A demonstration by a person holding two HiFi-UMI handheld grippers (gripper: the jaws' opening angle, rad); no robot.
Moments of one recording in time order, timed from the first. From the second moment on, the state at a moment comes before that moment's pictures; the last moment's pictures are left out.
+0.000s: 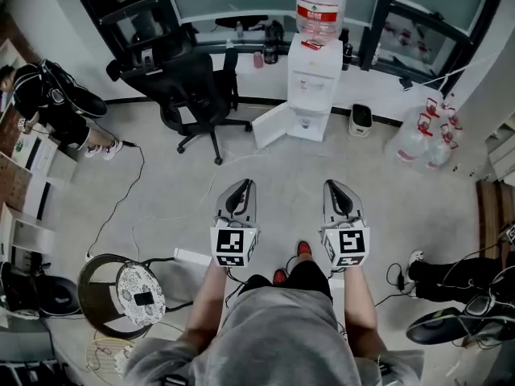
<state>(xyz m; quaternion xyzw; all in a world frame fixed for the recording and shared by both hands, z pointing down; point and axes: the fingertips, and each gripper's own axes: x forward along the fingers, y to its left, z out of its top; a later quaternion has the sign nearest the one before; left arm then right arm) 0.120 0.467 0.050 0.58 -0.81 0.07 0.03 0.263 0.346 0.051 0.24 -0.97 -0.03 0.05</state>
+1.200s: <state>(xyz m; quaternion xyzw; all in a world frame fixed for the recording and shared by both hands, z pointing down) -0.081 0.256 0.071 0.59 -0.80 0.09 0.05 0.055 0.141 0.087 0.23 -0.97 0.00 0.07</state>
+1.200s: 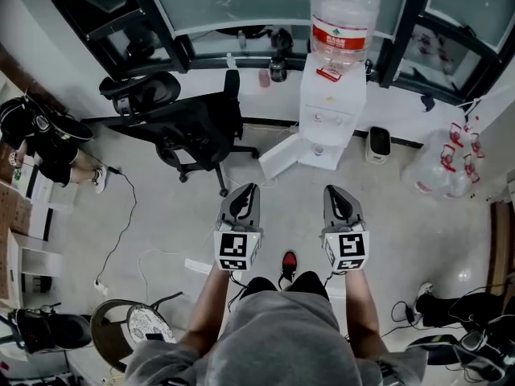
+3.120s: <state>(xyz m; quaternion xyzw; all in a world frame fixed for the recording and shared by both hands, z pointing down) -0.314 0.014 0.328 0.68 -0.70 0.16 0.19 -0.167 -0.070 0.332 0.33 -0.92 0.10 0.20</state>
